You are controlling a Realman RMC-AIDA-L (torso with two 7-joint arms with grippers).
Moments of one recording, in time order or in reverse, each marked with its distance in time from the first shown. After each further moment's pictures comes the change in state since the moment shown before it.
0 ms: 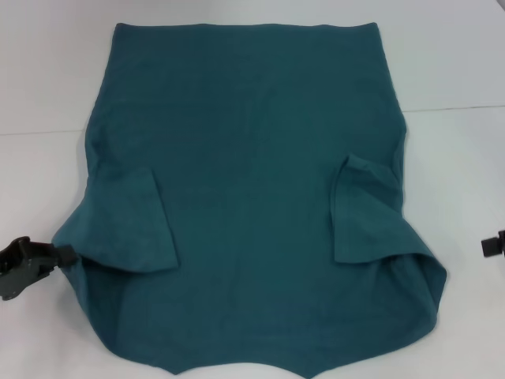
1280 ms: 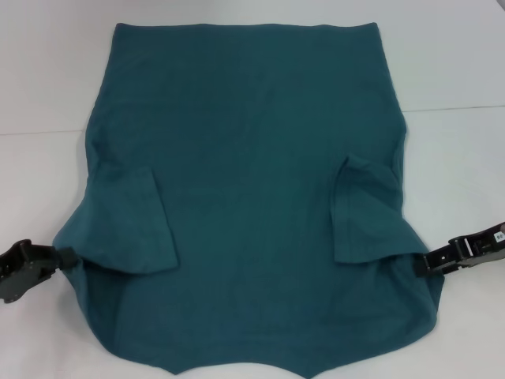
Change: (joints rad) left arm 0.006 -0.006 -0.004 -0.006 -0.004 -0.005 0.008; right arm 0.108 0.143 -0.184 0.013 -0.101 0.212 -0.025
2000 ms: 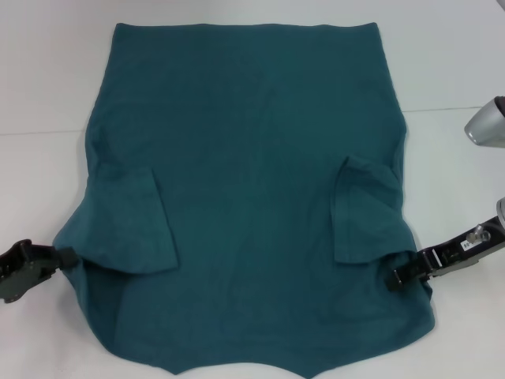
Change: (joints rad) left arm 0.000 0.000 0.000 -0.001 0.000 -0.002 0.000; right arm 0.045 0.043 -0.086 0.003 0.000 -0.008 0.021
